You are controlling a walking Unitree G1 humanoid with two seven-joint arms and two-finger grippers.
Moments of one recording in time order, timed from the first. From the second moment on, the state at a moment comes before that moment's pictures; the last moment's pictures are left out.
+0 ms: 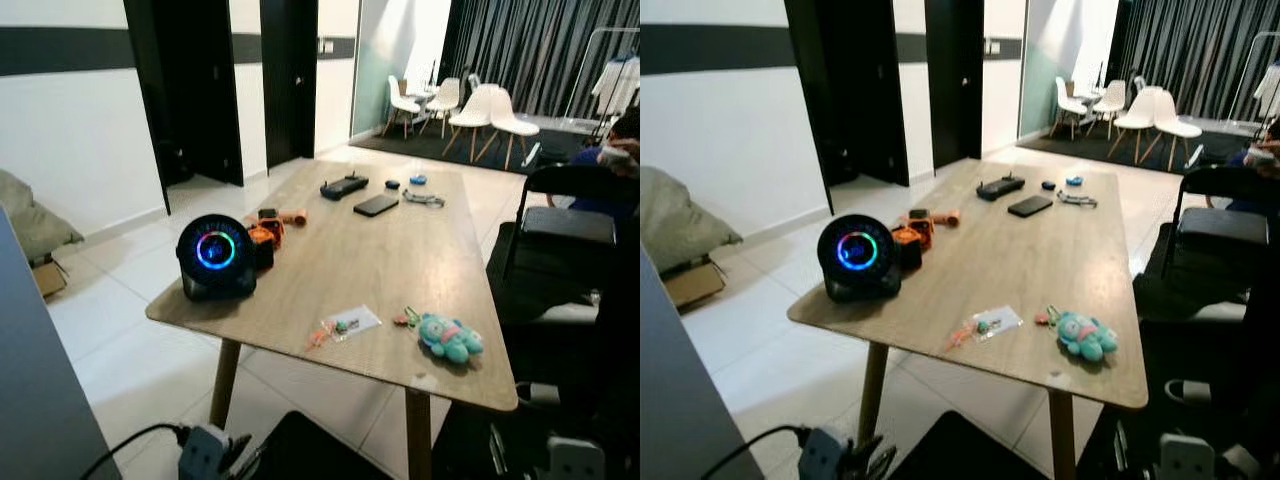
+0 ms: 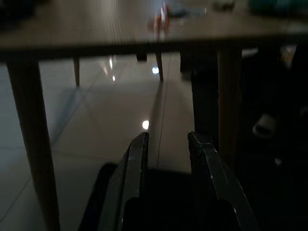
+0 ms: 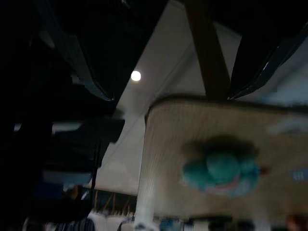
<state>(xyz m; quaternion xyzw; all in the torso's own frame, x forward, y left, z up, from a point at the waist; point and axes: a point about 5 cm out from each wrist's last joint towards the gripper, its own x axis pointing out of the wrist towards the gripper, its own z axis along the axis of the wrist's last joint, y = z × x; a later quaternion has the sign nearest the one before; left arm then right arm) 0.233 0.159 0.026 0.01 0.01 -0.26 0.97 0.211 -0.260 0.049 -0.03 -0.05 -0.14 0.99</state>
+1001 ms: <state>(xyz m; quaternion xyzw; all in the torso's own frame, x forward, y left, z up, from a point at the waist) 0.286 0.131 0.080 -0.02 -0.03 -0.22 0.98 0.310 -0.294 0.097 0.02 0.03 -0.24 0.97</state>
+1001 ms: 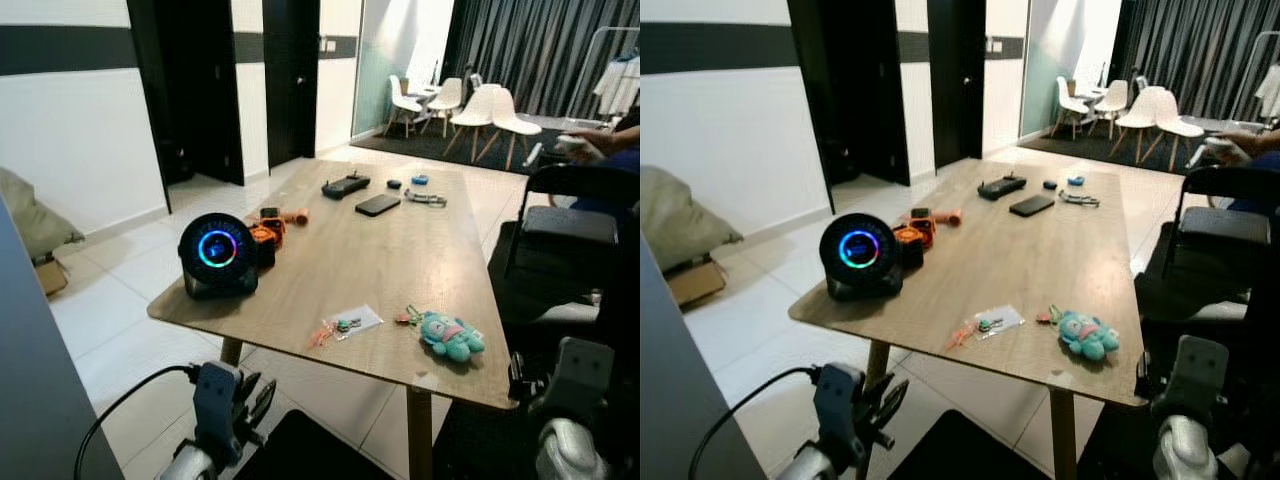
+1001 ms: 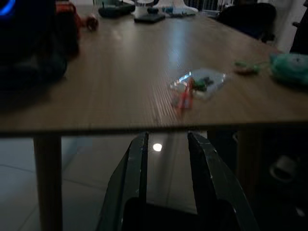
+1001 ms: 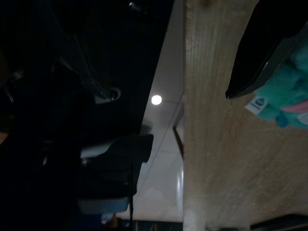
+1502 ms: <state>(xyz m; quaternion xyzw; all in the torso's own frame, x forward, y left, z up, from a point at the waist) 0.291 0.130 0.082 -0.02 -0.03 -0.20 0.98 0.339 -0.281 0.109 0.04 0.04 -0.20 0.98</state>
